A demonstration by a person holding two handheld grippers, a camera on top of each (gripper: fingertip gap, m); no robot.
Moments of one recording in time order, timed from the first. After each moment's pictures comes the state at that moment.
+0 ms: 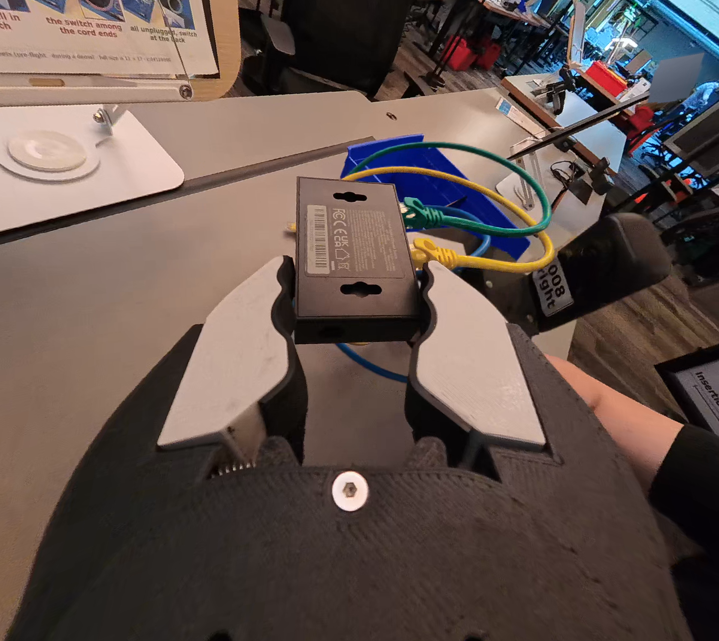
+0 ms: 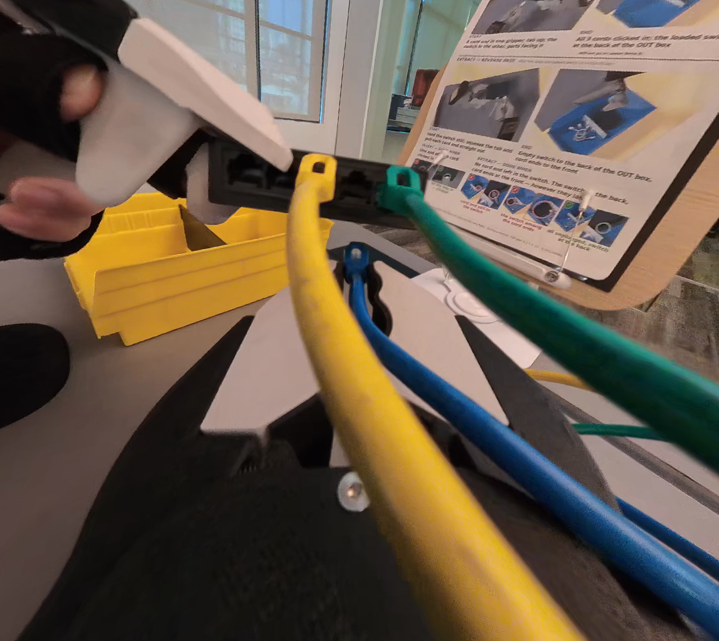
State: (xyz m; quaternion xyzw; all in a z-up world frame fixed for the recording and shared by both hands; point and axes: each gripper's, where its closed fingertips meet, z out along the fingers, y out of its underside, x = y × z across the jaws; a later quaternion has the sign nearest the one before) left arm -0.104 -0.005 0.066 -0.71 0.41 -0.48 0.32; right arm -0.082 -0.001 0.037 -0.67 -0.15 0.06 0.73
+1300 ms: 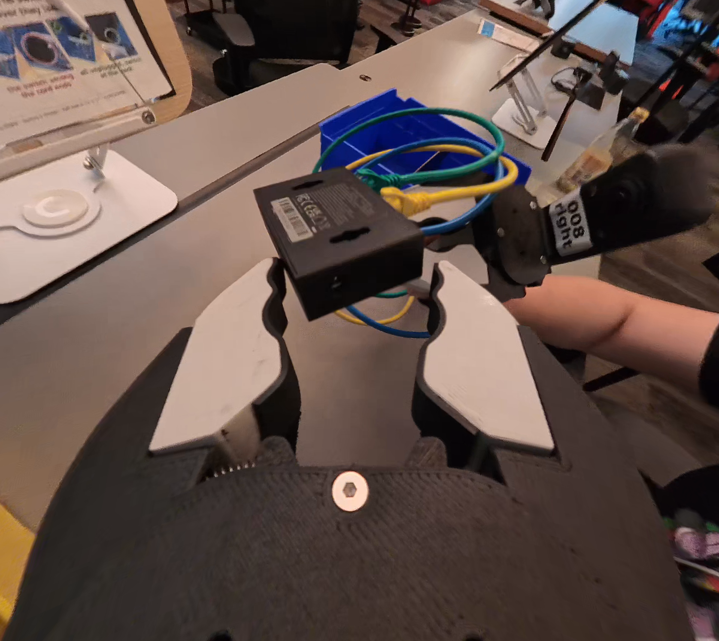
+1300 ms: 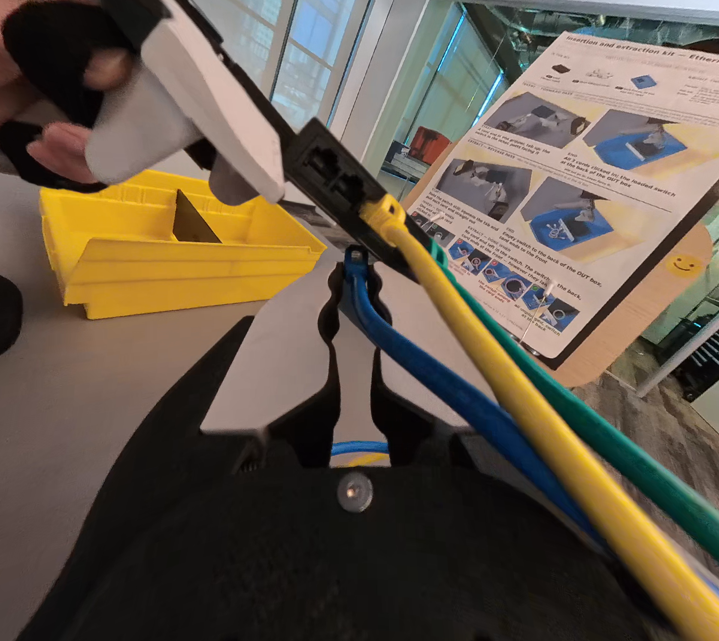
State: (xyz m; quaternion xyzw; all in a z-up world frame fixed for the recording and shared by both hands) left arm -0.122 -0.026 0.069 -0.64 0.53 -0.43 0.34; right arm -0.099 -0.017 0.058 -0.61 -0.25 -0.03 0.75
